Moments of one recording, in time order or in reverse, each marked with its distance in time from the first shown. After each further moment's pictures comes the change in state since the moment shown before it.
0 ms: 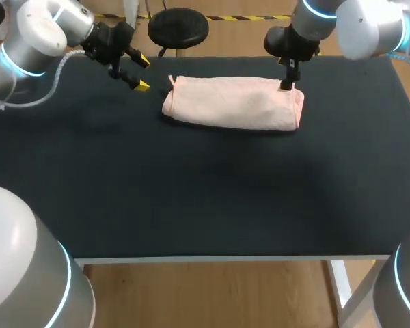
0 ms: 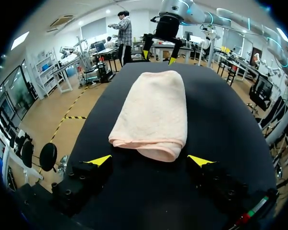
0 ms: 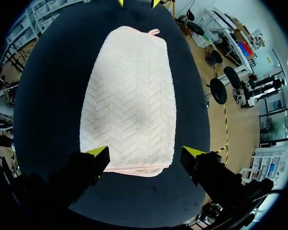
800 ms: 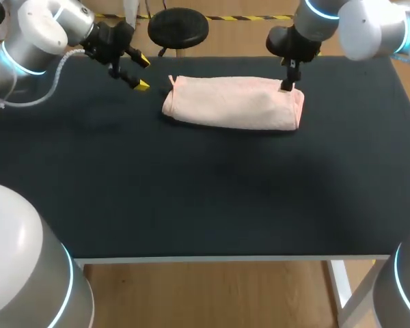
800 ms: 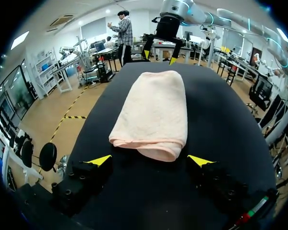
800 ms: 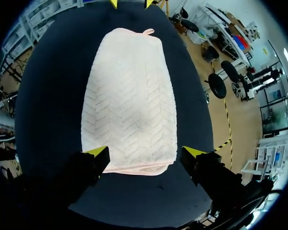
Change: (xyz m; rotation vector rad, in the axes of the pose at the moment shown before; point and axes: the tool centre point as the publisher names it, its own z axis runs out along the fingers) left arm -0.001 0.000 0.000 -0.001 0.003 -0.001; right arm 0.003 -0.010 0.003 -0.022 0.009 0.119
